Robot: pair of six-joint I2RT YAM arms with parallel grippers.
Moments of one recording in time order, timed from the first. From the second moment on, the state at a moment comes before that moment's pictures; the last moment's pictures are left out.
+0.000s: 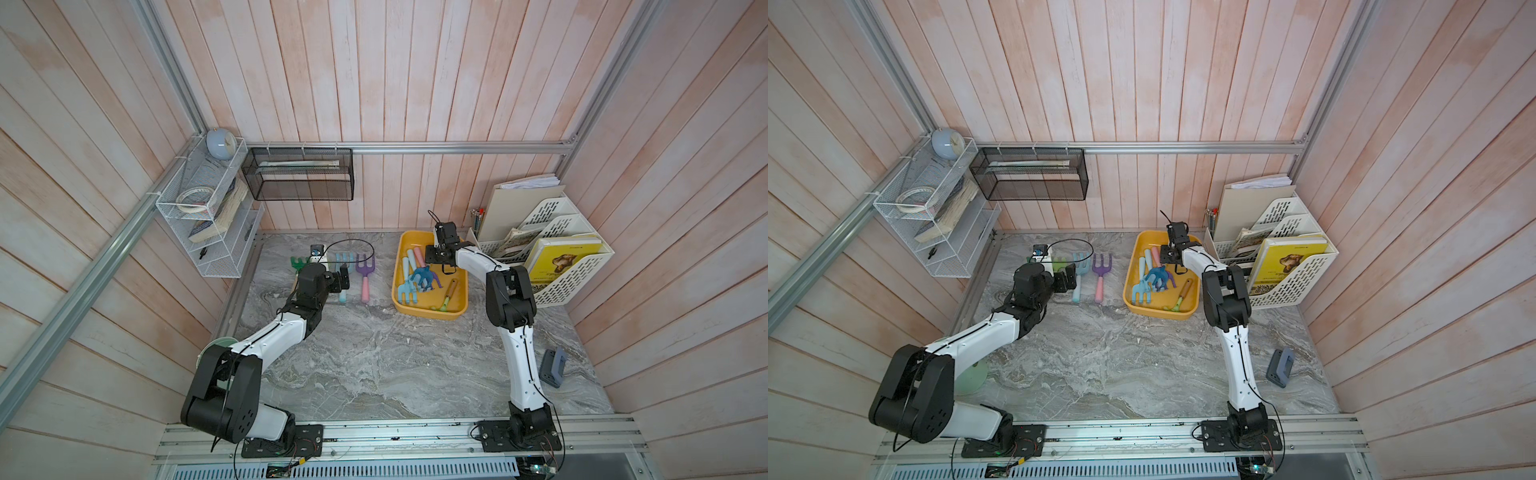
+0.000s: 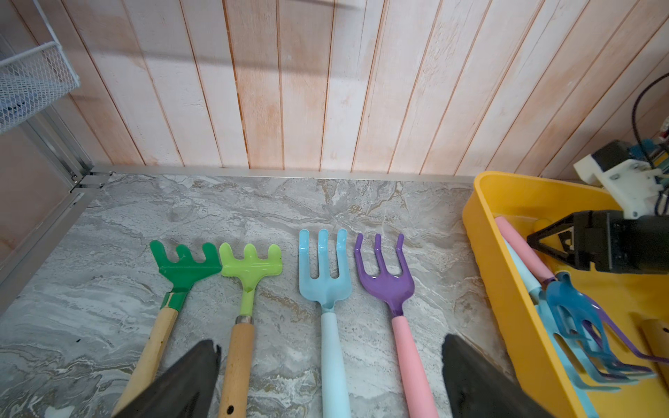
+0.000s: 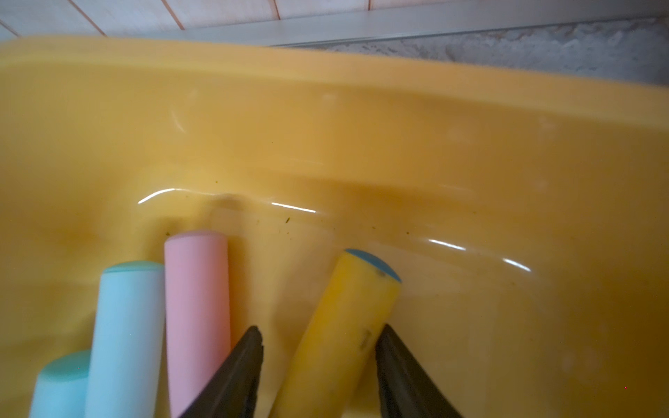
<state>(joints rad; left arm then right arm) -0.29 1.45 0.78 0.31 -0.17 -0.16 0.31 2.42 1.94 -0.38 0.02 0.26</state>
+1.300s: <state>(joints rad) -0.13 1.16 0.54 0.29 -0.08 -0.48 0.86 1.62 0.72 0.34 -0.79 -0.78</state>
